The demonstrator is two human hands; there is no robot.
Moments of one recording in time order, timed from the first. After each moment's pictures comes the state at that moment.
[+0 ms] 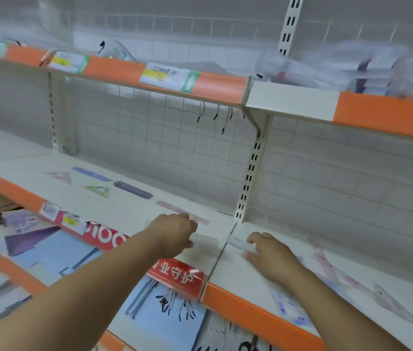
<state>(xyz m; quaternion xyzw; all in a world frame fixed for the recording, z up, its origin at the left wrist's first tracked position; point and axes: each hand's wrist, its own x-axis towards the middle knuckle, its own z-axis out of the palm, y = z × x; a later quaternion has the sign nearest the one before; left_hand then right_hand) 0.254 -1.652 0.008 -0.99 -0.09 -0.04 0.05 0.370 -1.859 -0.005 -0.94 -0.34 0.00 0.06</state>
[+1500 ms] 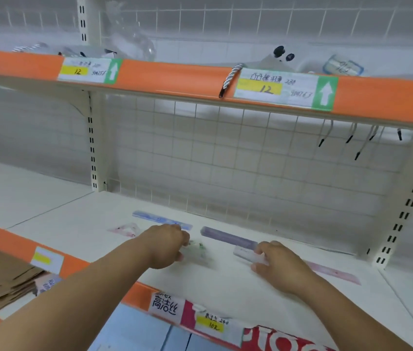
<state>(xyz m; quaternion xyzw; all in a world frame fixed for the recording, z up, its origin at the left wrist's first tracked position) 0.238 -1.237 0.002 -1.00 -0.04 0.02 0.05 0.339 -1.483 -0.019 -0.95 -0.29 0.01 0.11</state>
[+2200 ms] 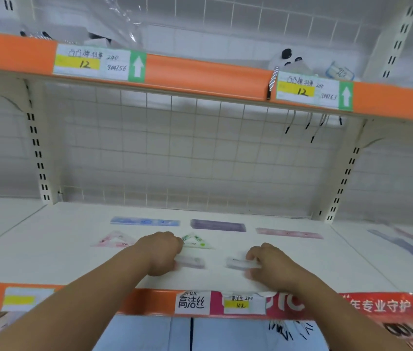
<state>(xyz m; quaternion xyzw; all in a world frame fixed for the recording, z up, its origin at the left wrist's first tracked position) 0.238 -1.186 -0.013 -0.99 0.09 0.06 0.03 0.272 -1.448 -0.038 -0.98 -0.16 0.06 0.11</state>
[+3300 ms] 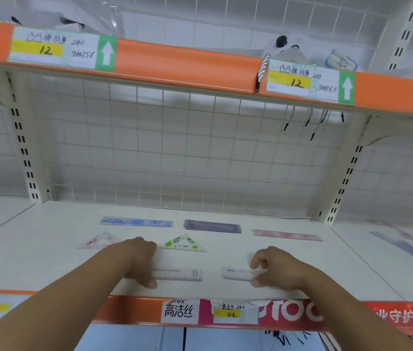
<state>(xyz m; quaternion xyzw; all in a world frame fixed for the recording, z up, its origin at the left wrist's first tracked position) 0.249 -1.176 -0.014 -0.98 -0.01 0.18 0.03 0.305 -1.481 -0.040 -0.96 -0.17 0.13 0.16</state>
